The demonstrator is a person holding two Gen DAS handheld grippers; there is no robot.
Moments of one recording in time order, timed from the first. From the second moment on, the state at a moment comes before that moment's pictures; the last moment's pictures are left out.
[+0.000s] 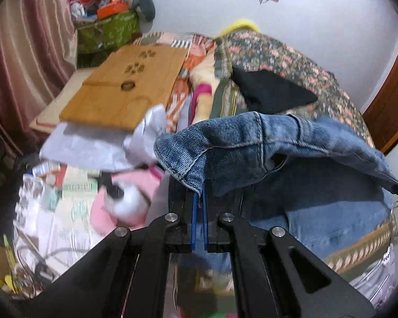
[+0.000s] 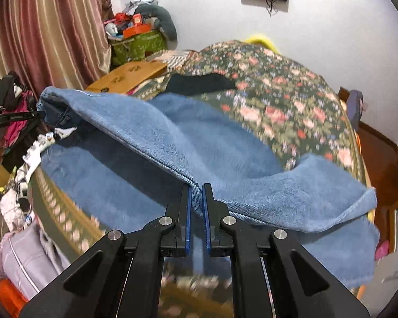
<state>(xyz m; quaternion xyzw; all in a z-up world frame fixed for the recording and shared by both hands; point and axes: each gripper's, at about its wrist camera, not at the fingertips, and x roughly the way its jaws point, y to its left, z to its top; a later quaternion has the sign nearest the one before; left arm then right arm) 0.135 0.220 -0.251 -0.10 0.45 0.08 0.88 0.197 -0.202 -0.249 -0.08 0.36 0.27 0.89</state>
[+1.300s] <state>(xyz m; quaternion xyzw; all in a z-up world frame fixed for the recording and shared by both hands) 0.230 0.148 -0.256 -0.09 0.49 0.09 0.86 0.282 -0.431 -0.281 0.14 0.41 -0.01 0.90</state>
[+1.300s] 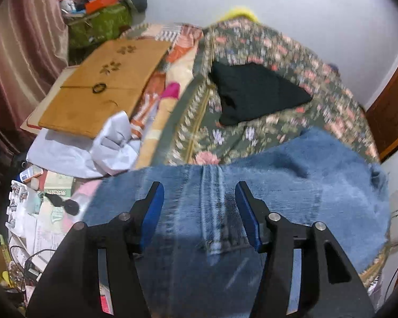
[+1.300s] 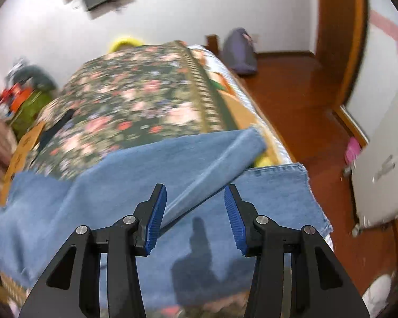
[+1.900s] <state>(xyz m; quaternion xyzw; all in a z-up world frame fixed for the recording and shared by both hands) 0.239 0.126 -0.309 -0.05 0.54 0.13 0.83 0.348 -0.468 -0.336 0.21 0.43 -0.05 0.88</state>
